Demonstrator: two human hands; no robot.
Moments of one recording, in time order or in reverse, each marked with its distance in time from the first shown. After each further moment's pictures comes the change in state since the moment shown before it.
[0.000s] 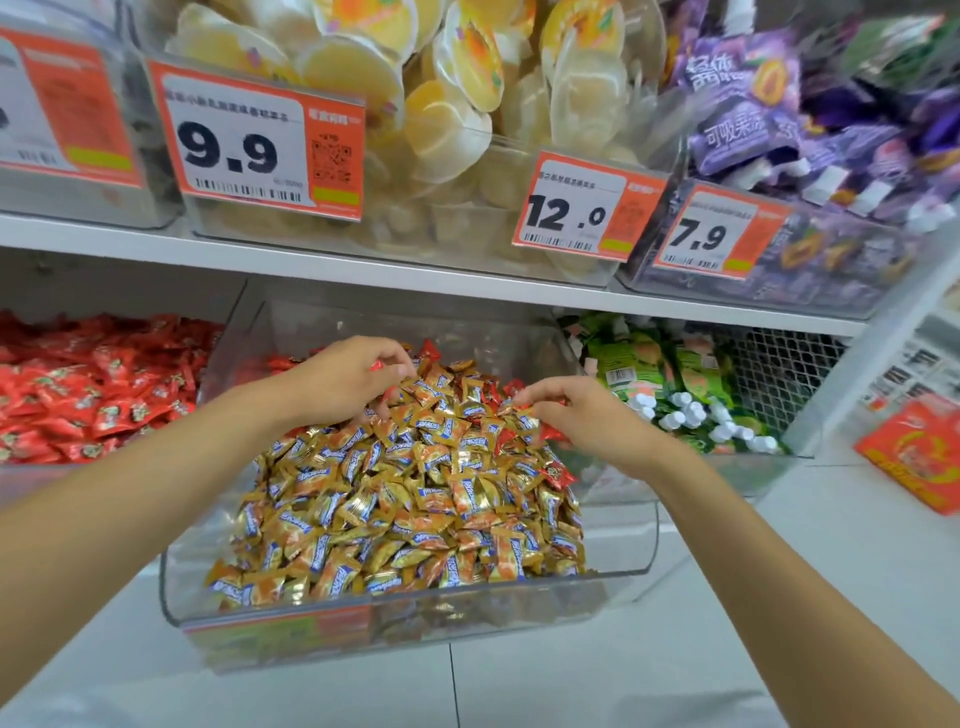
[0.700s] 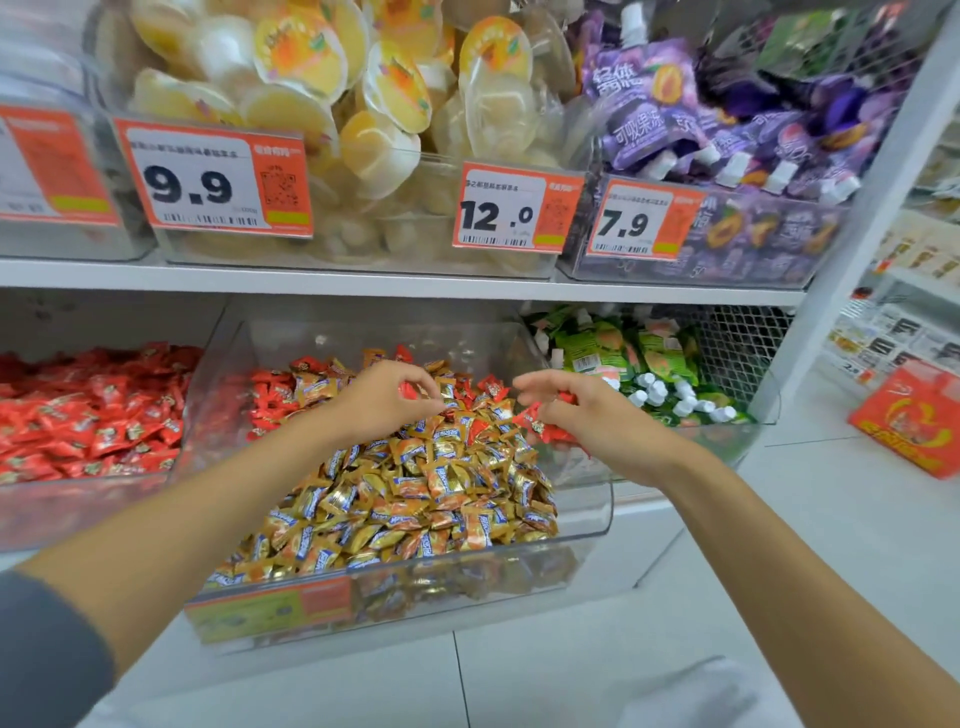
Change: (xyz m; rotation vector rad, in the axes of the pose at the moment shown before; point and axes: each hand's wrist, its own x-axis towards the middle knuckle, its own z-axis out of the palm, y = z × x) left_hand 0.003 0.034 0.046 -0.008 -0.007 0.075; right_hand -0.061 -0.004 -0.020 0.267 -0.007 -0.014
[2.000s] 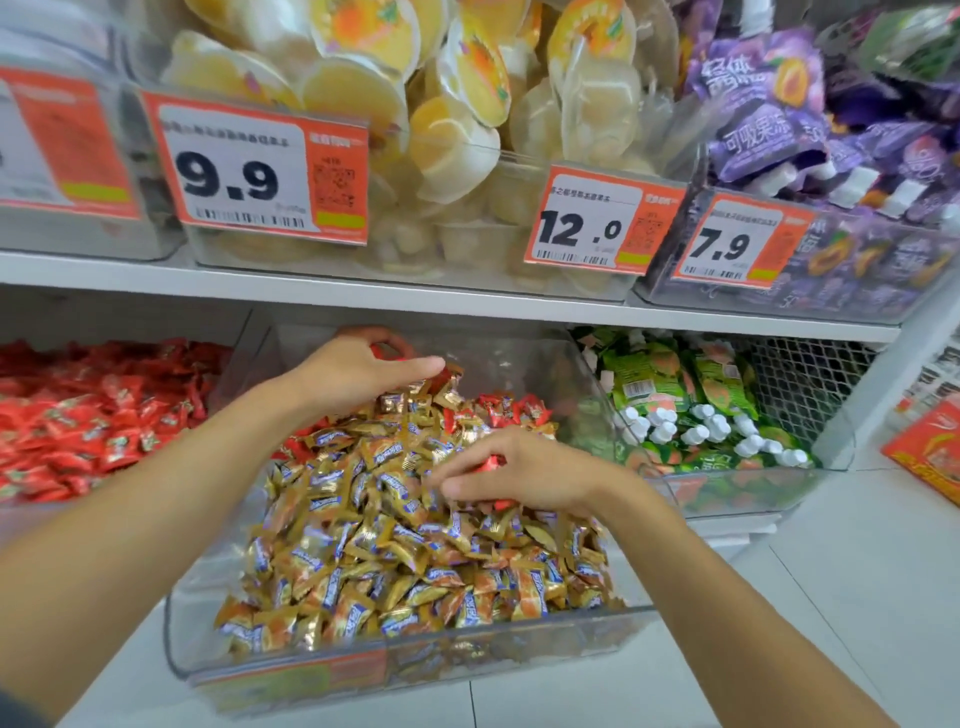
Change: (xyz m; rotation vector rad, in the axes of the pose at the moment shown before) left_hand 0.009 -0.024 -0.059 -0.185 0.239 -0.221; right_hand 0.066 -0.008 0.069 -0.224 -0.485 -0.056
